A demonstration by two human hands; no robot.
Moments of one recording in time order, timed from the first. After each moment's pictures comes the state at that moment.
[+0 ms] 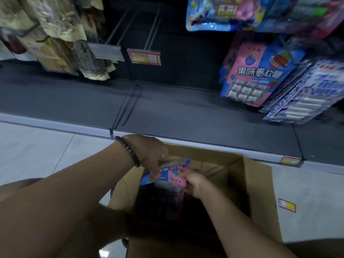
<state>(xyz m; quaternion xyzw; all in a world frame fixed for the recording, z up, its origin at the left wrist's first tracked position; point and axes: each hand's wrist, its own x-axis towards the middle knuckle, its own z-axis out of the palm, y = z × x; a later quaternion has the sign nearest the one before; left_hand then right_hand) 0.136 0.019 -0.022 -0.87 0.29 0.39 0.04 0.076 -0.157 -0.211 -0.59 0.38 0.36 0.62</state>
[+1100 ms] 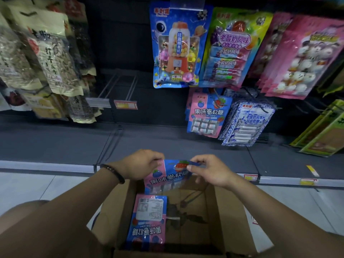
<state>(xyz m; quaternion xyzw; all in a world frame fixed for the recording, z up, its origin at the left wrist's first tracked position) 0.098 -0.009 0.031 -0.91 0.29 0.18 -0.23 0.055 -0.287 0.005 -0.87 0.00 0.16 0.47</state>
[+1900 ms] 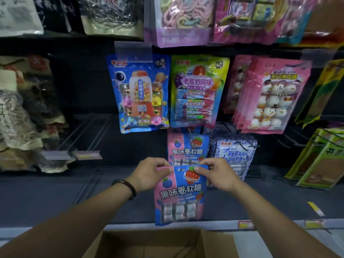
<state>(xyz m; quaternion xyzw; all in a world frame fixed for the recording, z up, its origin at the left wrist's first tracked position) 0.213 -0.148 0.051 -0.87 0.18 0.08 -0.45 0.166 -0.411 0.050 -0.85 0.00 0.00 0.52</state>
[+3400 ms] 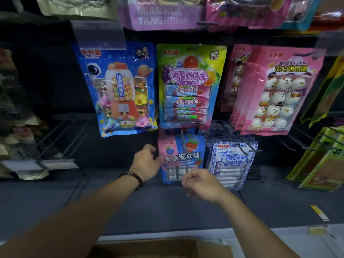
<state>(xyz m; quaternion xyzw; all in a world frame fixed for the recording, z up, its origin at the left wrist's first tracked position) 0.291 -0.200 0.032 -0.92 0.04 0.00 -0.38 0.206 -0.408 0.009 -0.85 0.08 0.12 0.51</state>
